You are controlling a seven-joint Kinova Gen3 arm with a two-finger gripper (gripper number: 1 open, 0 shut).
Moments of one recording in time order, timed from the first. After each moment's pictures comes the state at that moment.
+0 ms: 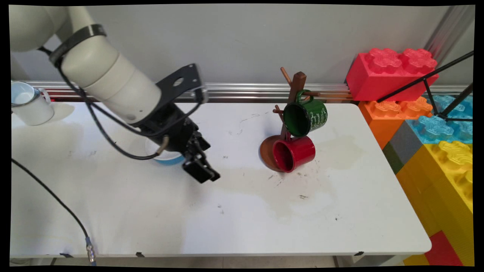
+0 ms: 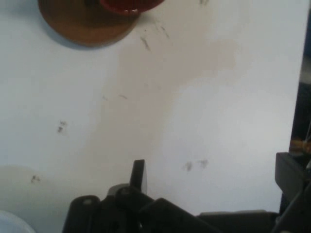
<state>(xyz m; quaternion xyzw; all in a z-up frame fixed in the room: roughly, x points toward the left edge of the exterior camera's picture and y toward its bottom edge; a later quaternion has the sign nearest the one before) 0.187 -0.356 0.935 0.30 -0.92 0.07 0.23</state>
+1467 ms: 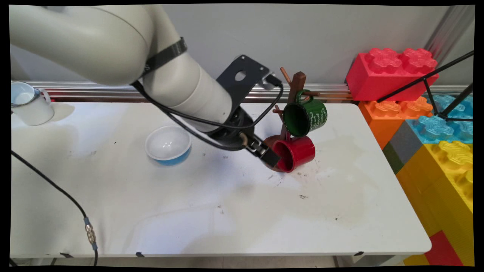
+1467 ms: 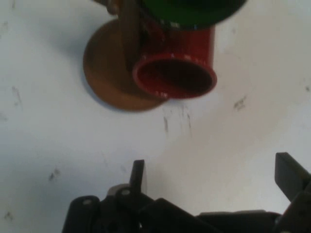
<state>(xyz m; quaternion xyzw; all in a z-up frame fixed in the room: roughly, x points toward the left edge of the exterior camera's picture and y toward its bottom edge) 0.076 -0.368 0.932 0.46 -0.84 0.13 0.26</state>
